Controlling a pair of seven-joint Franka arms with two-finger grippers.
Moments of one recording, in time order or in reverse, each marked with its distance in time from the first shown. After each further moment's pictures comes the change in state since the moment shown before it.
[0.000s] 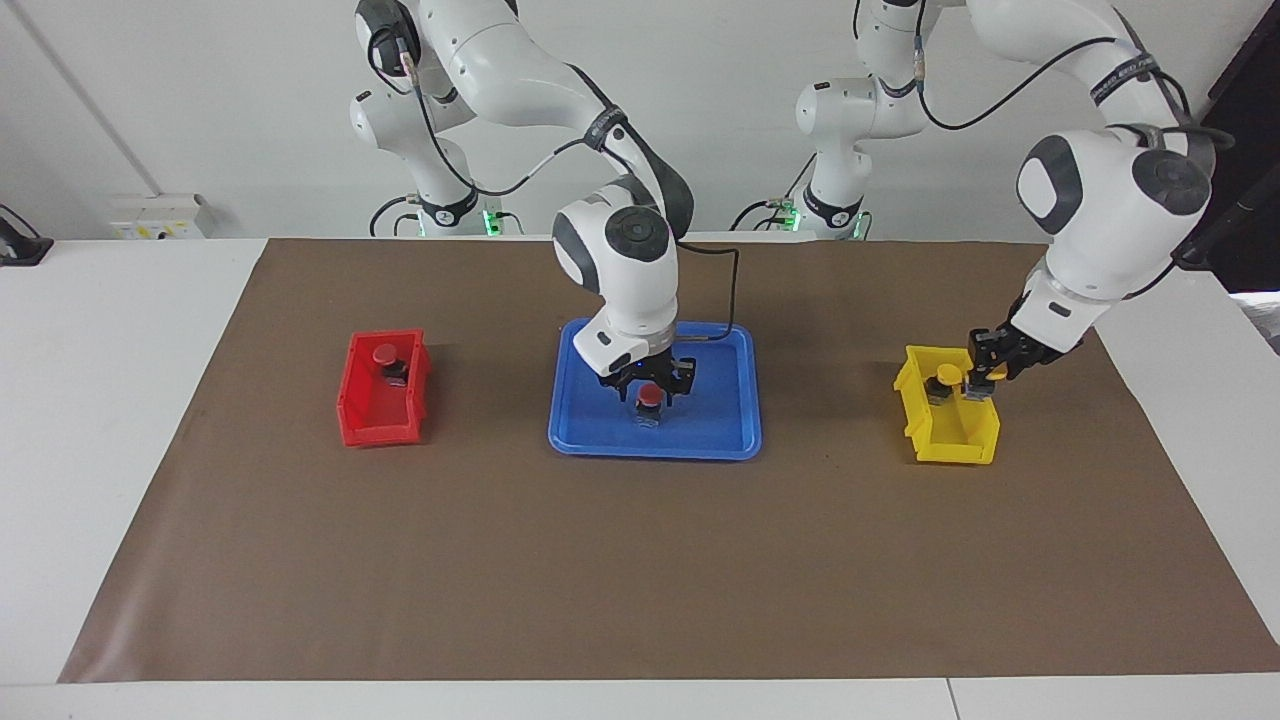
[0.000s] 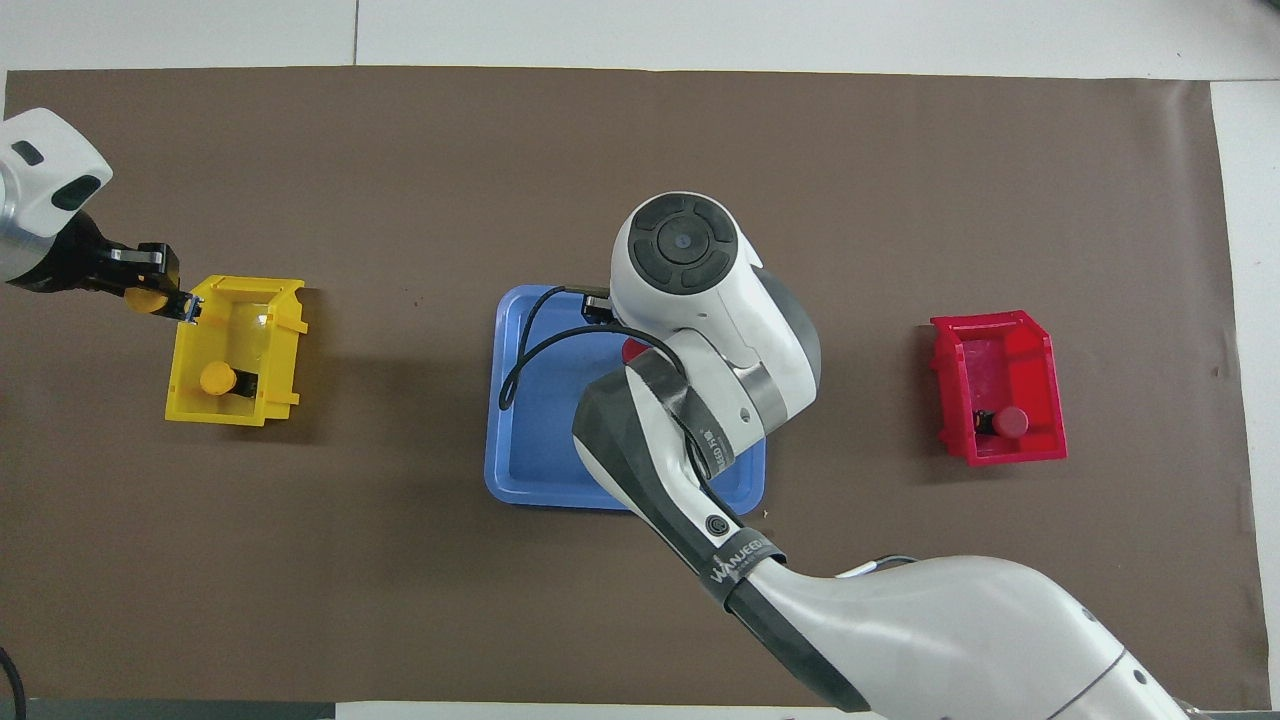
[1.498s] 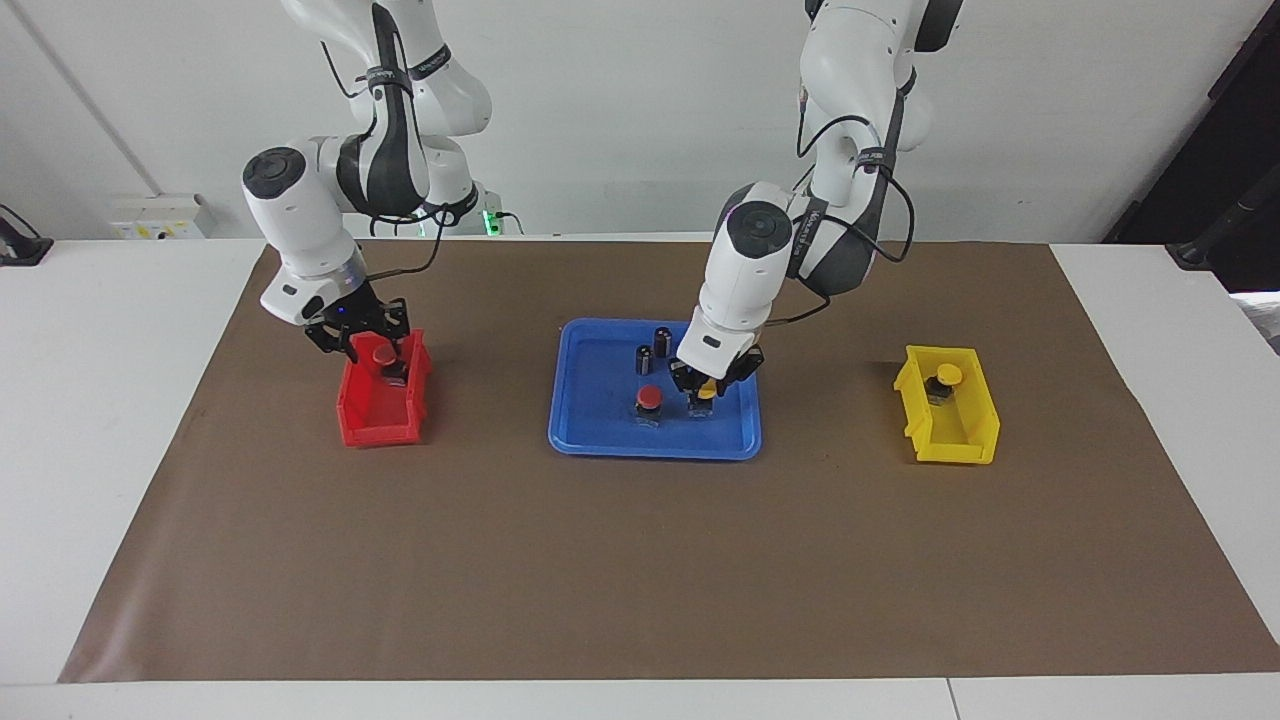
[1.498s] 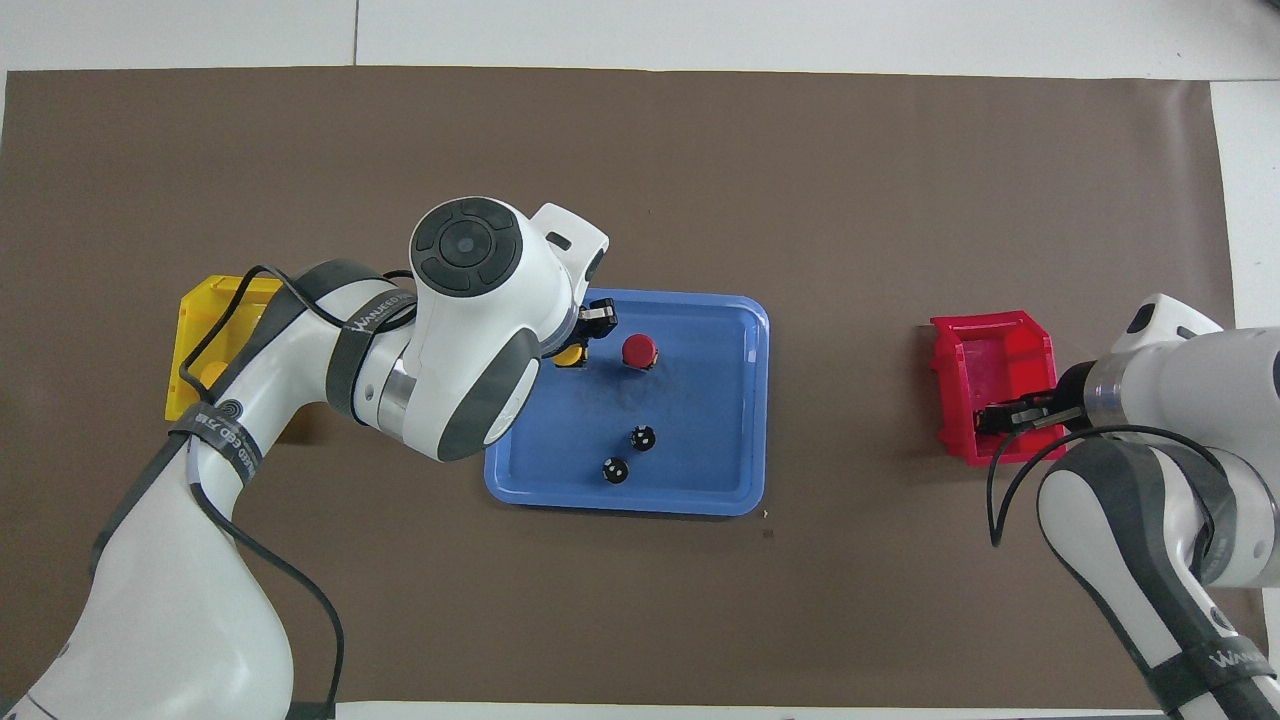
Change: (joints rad) left arm -0.532 0.258 -0.006 -0.037 -0.180 0.298 -0.651; right arm -0.602 -0.571 -0.005 -0.859 -0.001 0.248 -1.044
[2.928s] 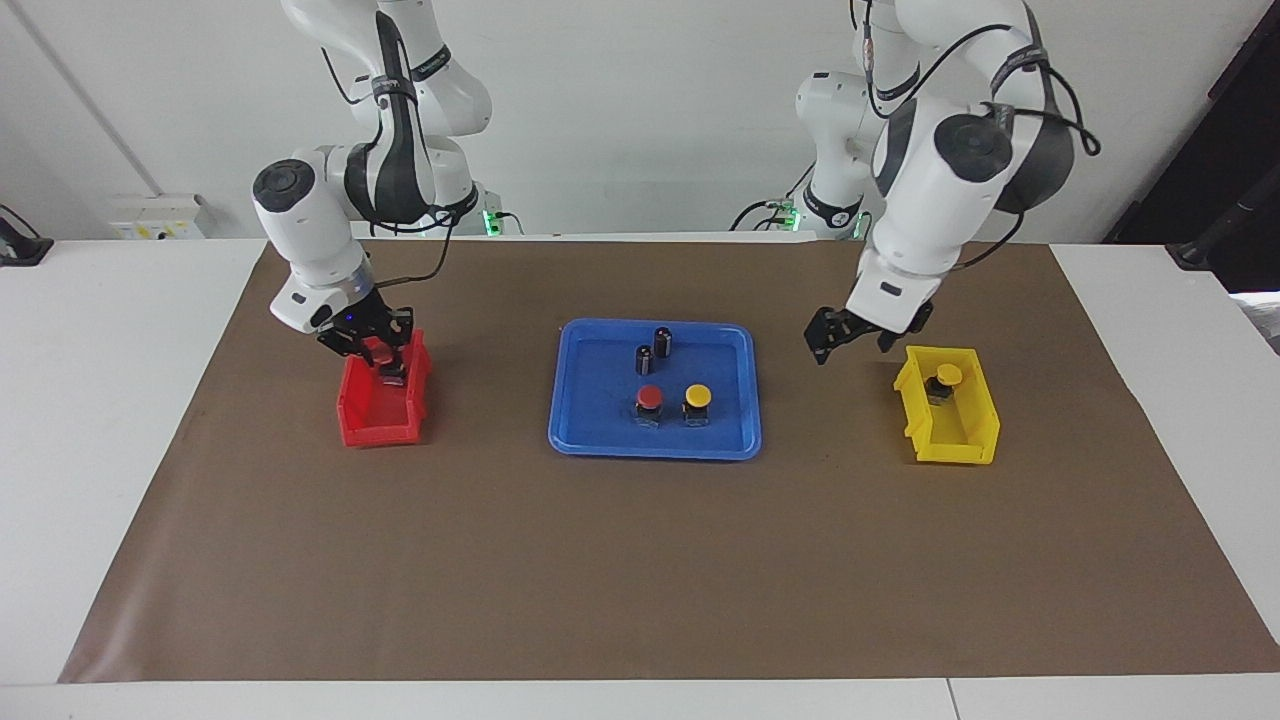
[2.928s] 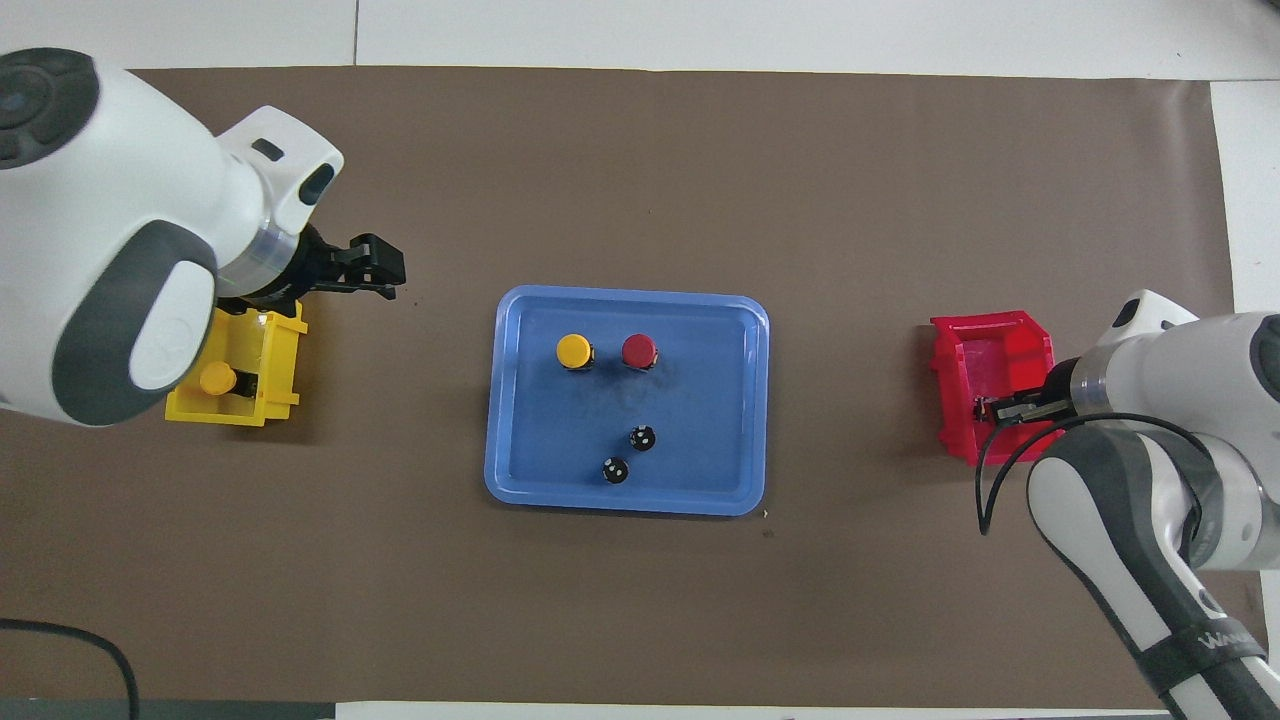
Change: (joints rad) left arm 0.258 -0.282 0.076 0.062 0.064 -0.385 0.396; right arm 0.012 0.045 0.015 0.154 0.000 -0.184 0.049
